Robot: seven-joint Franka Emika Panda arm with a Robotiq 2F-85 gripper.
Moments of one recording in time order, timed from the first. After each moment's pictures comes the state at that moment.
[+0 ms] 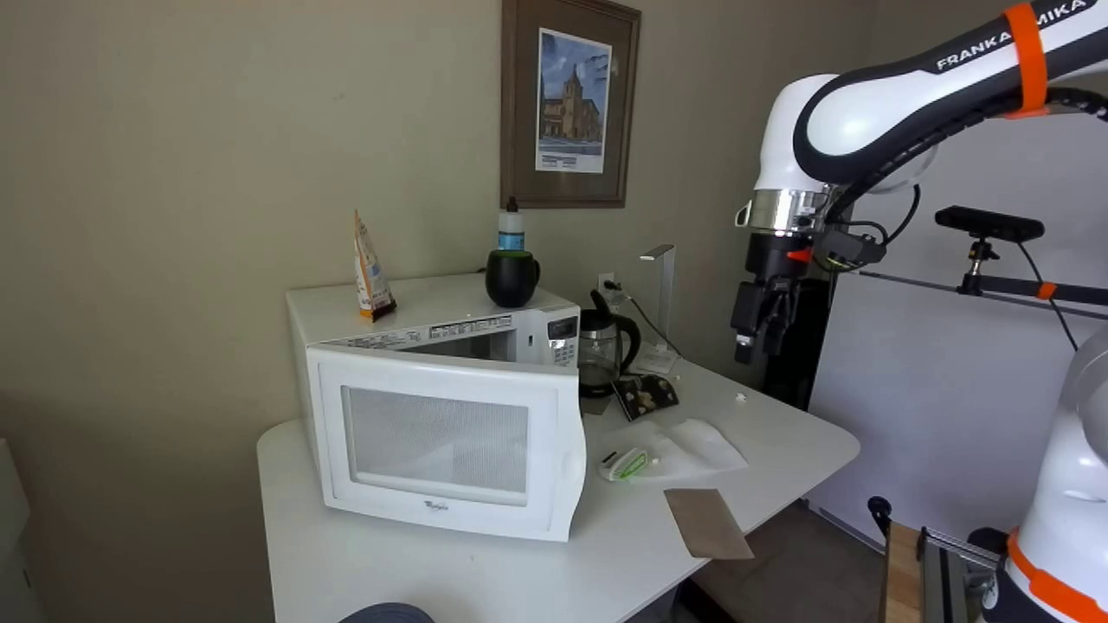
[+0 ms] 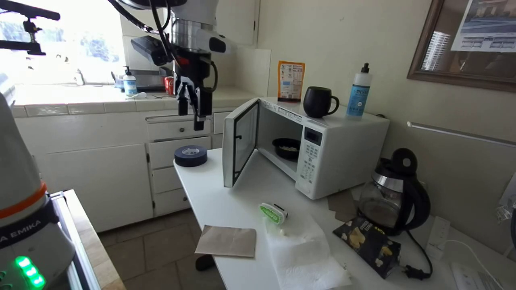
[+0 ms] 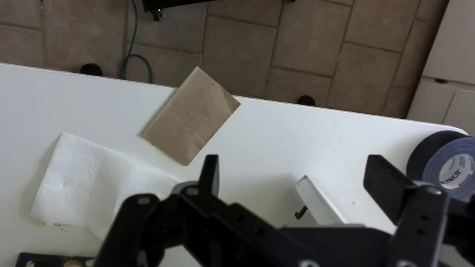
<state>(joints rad) -0.10 -0.69 -0.16 -2.72 0.00 2.02 -0.11</state>
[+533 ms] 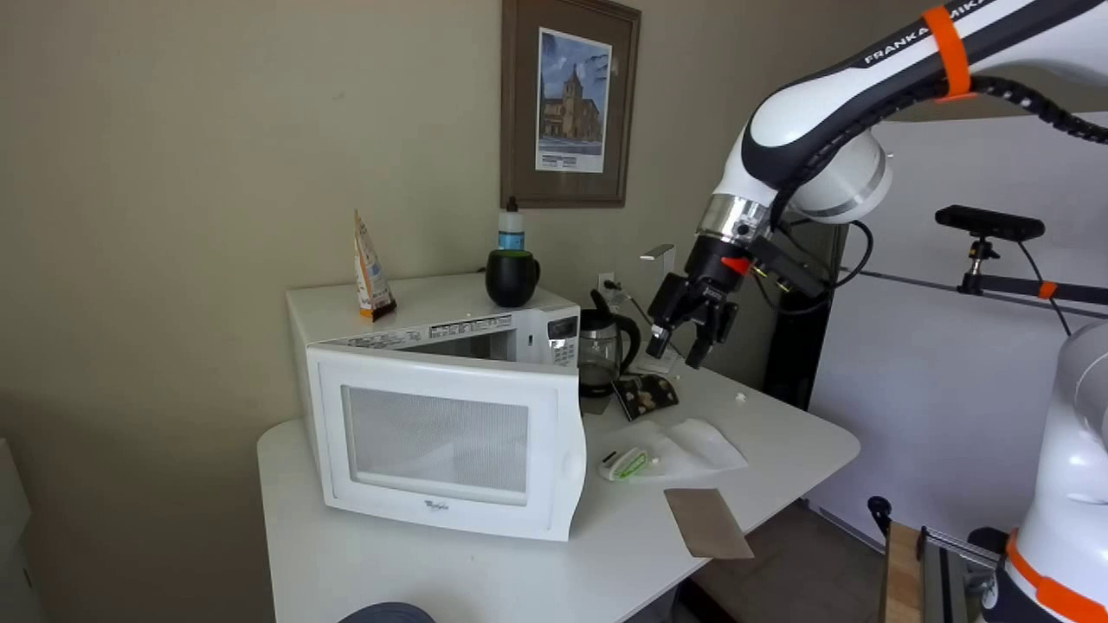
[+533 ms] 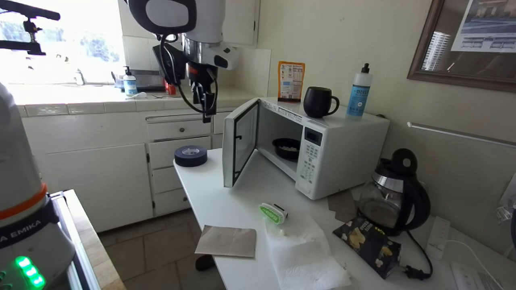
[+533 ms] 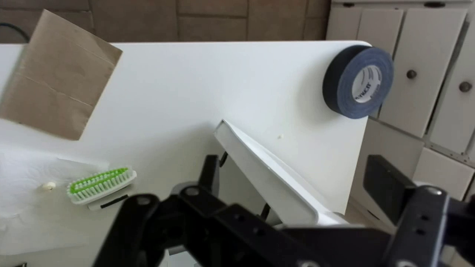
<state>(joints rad) 0.03 -0.54 -0.16 -2.70 0.37 2.30 -0.08</state>
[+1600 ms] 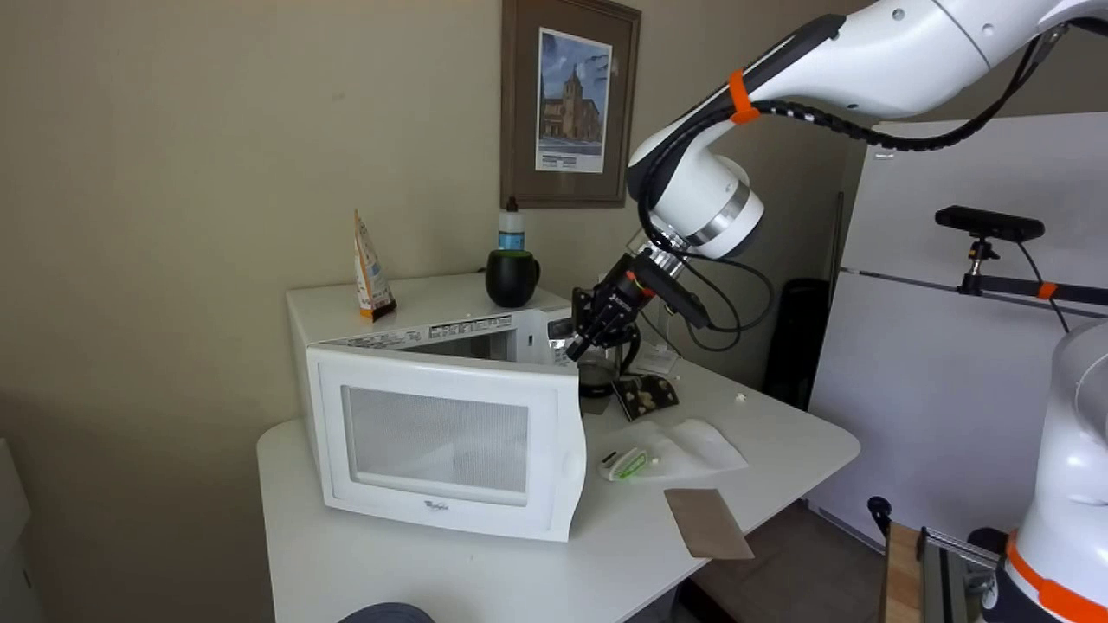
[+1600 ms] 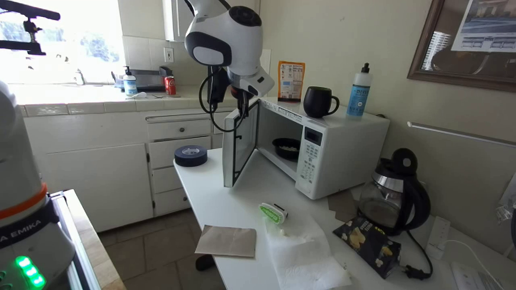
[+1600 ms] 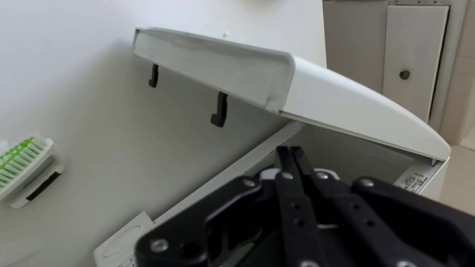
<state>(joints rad) 0.06 -0.08 -0.15 -2.41 0.95 2.57 -0.23</state>
